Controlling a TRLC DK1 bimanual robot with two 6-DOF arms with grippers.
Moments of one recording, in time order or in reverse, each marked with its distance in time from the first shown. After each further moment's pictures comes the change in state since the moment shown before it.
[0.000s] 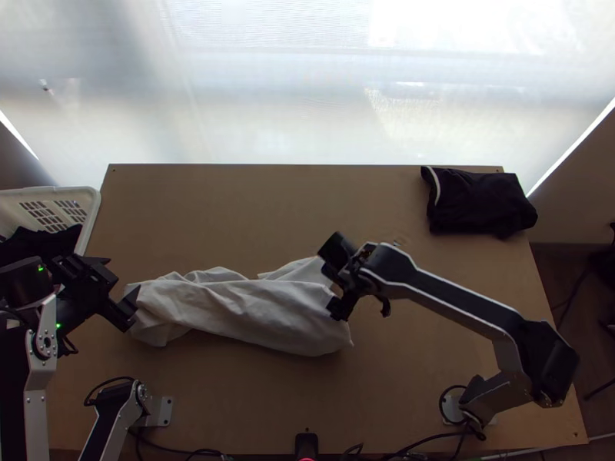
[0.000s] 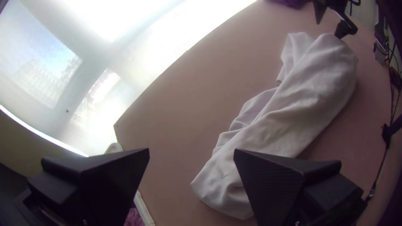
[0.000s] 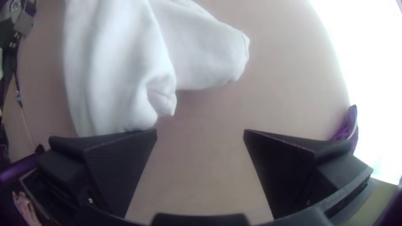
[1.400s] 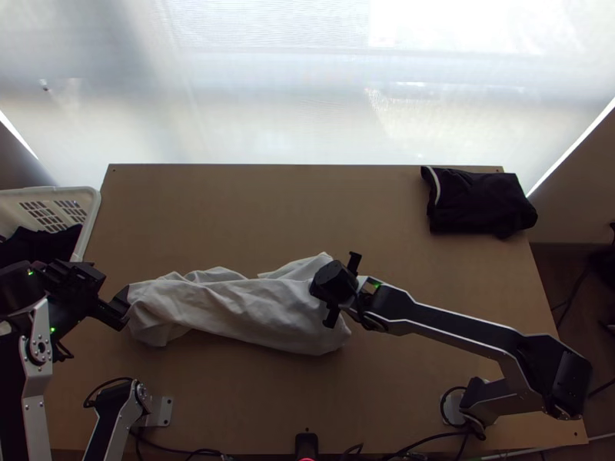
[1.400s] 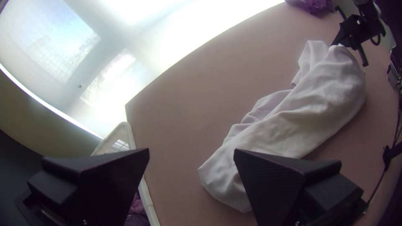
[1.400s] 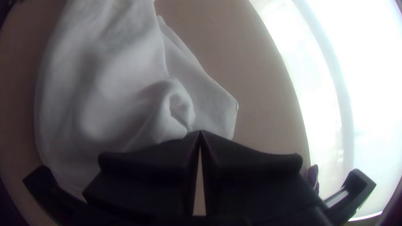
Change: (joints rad) left arm 0.053 -0.023 0.023 -0.032 -0.063 -0.097; right arm 0.106 -0.084 -0.320 0.651 0.204 -0.281
